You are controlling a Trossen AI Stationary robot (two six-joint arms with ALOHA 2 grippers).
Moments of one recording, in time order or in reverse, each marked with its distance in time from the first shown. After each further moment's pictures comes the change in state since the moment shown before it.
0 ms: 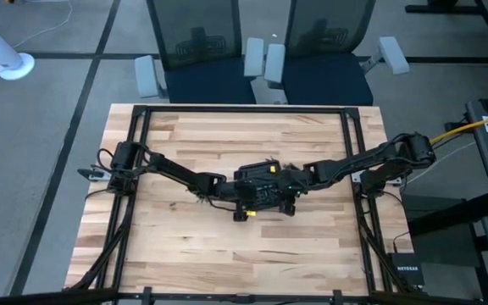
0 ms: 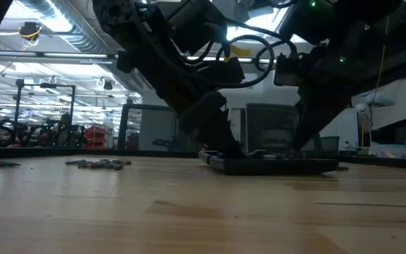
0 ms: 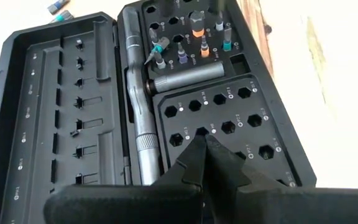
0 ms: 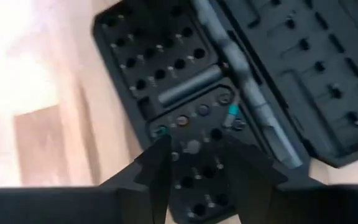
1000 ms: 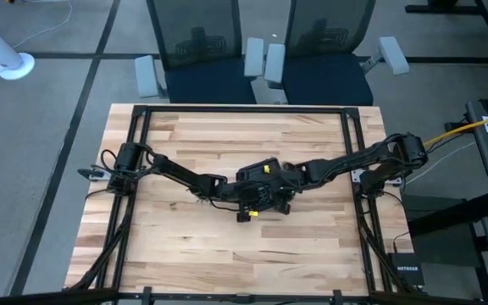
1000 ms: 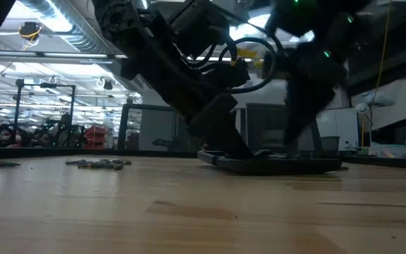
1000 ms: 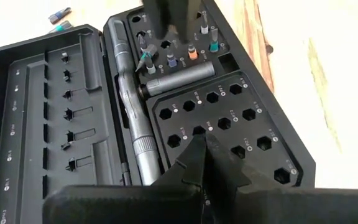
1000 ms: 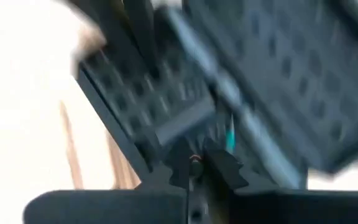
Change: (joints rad) left arm 0.000 0.044 0.004 0.065 -0.001 -0.032; right arm -0.001 0.079 0.165 -0.155 0.059 -0.020
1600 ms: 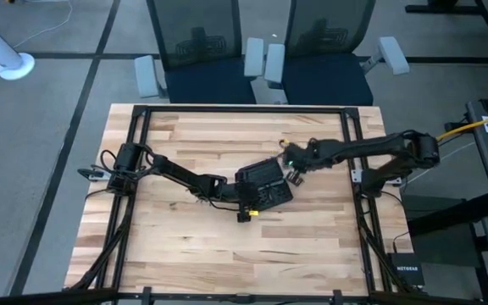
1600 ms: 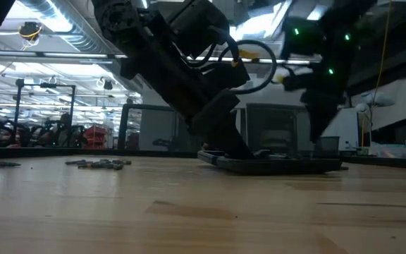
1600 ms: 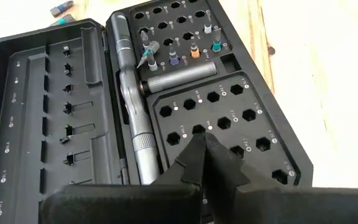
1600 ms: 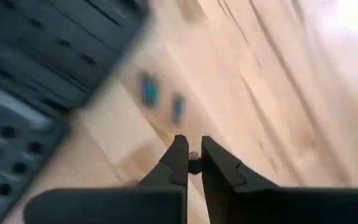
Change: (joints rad) left arm -0.021 0.000 -0.001 -0.005 -0.007 -0.046; right arm -0.269 -0.160 -0.107 -0.279 0.206 0.060
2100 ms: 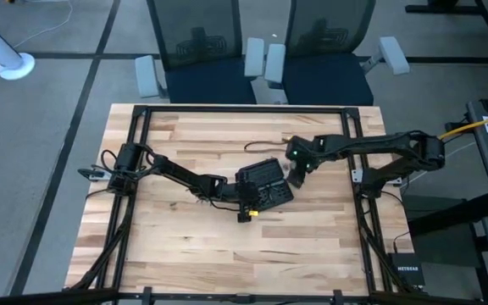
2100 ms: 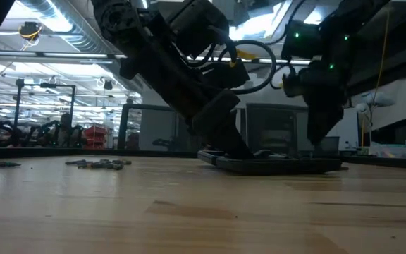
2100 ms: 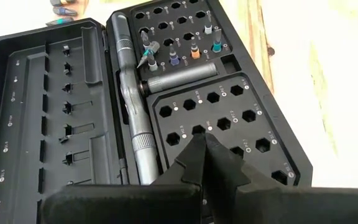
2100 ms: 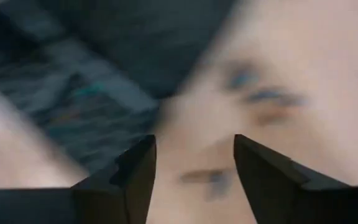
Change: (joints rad) left arm 0.001 0.001 -0.002 0.008 0.003 -0.004; right arm -0.044 -0.040 -0.030 0.116 -0.445 -0.046
